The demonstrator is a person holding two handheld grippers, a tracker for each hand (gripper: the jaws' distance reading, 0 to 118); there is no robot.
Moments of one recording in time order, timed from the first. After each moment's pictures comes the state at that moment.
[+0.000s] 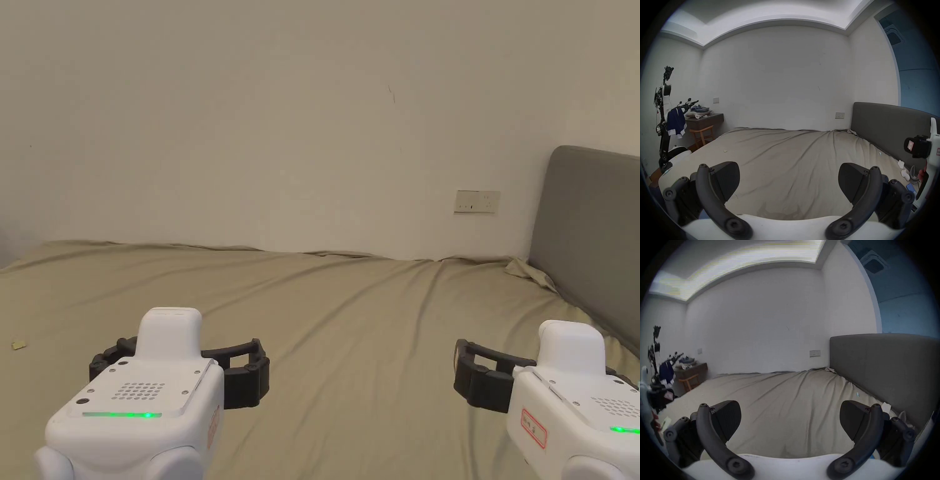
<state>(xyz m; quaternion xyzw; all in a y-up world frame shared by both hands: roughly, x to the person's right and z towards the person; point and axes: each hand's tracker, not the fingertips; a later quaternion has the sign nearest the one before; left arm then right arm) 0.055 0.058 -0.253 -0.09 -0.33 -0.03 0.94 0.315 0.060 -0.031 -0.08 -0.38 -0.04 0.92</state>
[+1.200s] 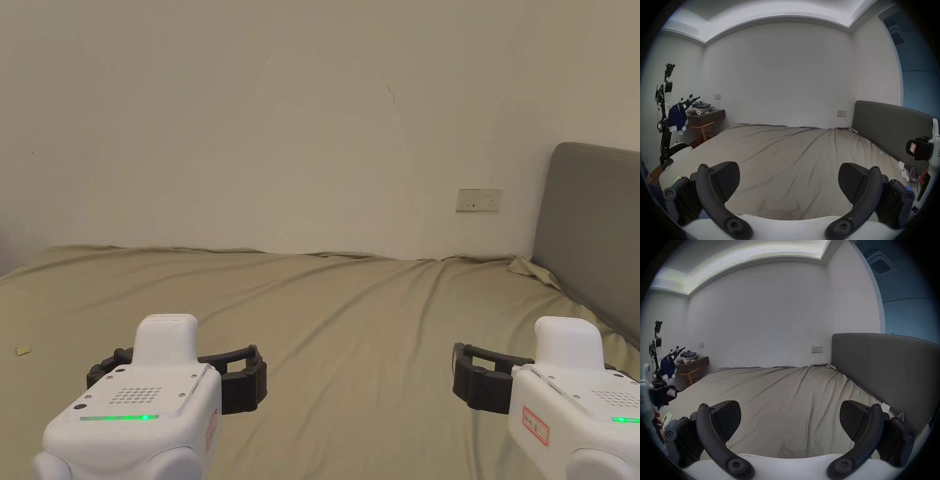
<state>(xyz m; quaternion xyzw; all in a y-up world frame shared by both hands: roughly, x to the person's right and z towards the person) 0.057 0.055 -0.254 -0.11 -0.32 -0.03 0.94 0.316 0.068 -0.027 -0.10 -0.36 -0.05 0.93</state>
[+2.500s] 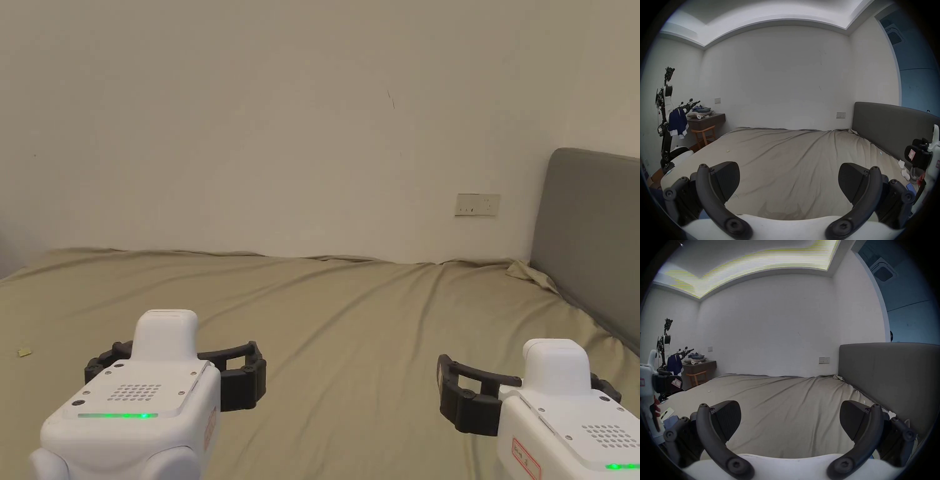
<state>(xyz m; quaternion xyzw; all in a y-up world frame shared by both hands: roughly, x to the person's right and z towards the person) 0.047 0.062 -0.249 -0.09 -0.32 -0.04 0.94 0.297 0.050 -0.024 -0.05 -0.33 -0.02 0.94</state>
